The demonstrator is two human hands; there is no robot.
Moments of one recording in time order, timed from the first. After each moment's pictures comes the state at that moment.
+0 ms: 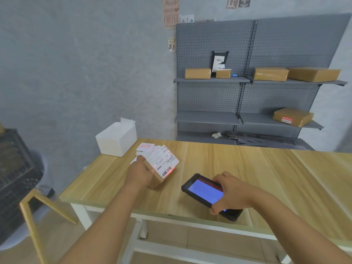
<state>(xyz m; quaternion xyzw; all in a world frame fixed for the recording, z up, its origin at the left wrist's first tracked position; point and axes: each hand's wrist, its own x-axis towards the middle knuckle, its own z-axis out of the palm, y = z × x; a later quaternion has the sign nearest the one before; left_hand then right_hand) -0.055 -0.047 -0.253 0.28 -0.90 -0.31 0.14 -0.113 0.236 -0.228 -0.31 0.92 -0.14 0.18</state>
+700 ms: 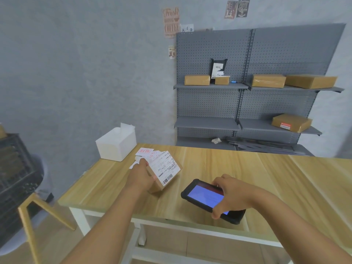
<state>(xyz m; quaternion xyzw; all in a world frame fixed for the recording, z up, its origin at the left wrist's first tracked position) -0.056 -0.038 -0.247 0.27 -0.91 -0.28 0.11 -0.116 0.243 -0.214 -0.31 0.92 -0.11 0.19</state>
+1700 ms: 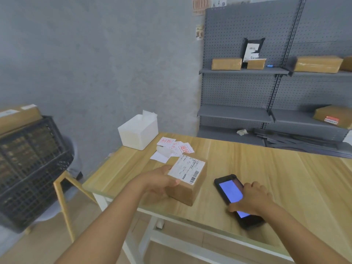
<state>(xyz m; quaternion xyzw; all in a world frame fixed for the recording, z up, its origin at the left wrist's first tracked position) -0.045 -0.064 -0.242 0.23 -0.85 -0.44 -0.16 -0.161 0.201 -0.293 -0.14 0.97 -0.07 0.17</state>
